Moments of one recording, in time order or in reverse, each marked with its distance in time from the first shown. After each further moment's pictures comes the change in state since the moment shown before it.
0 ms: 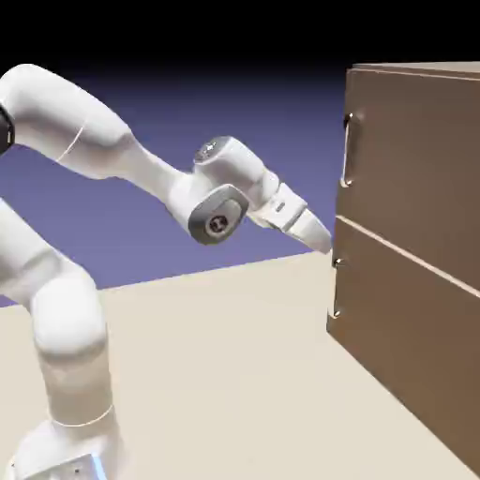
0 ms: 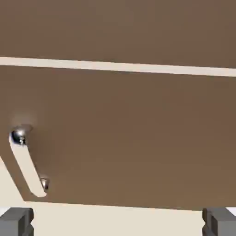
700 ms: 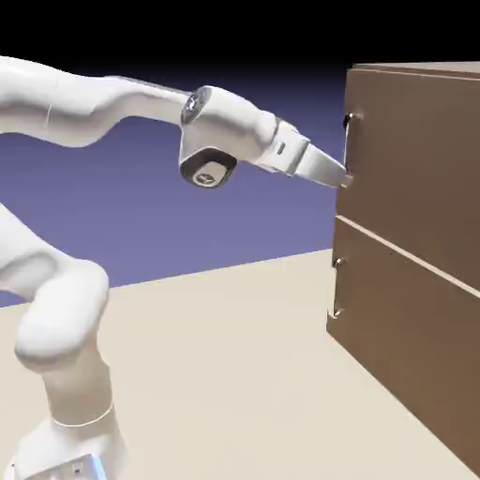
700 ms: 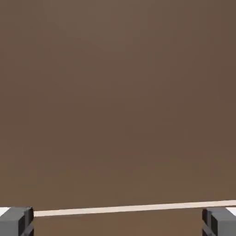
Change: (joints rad) arm -0.369 -0.112 0.390 0.219 0.913 -0.029 -0.631
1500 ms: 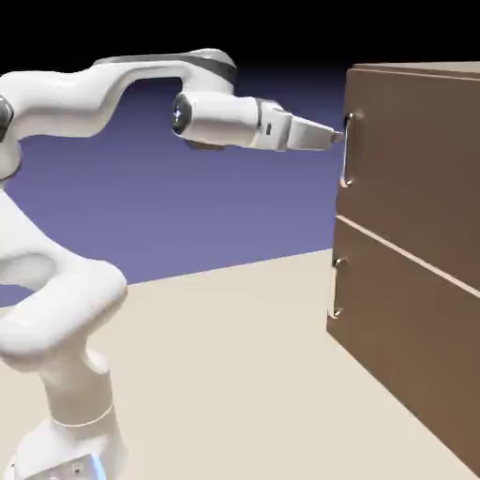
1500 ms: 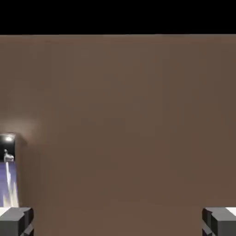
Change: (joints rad) arm -0.421 -0.128 0.446 0.251 1.044 -0.033 -0.721
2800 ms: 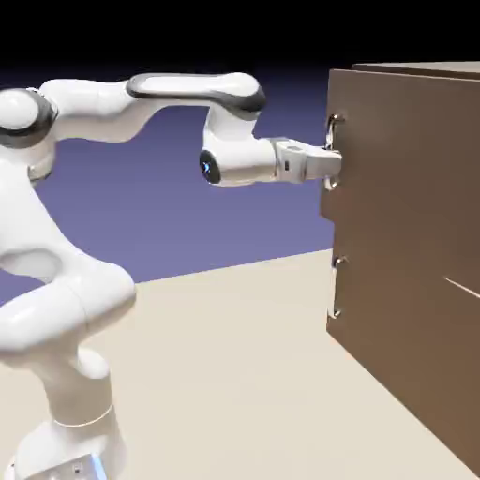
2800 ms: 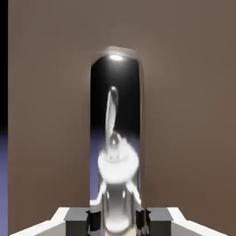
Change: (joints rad) arm -0.122 0.101 0.190 0.091 0.819 -0.149 -0.807
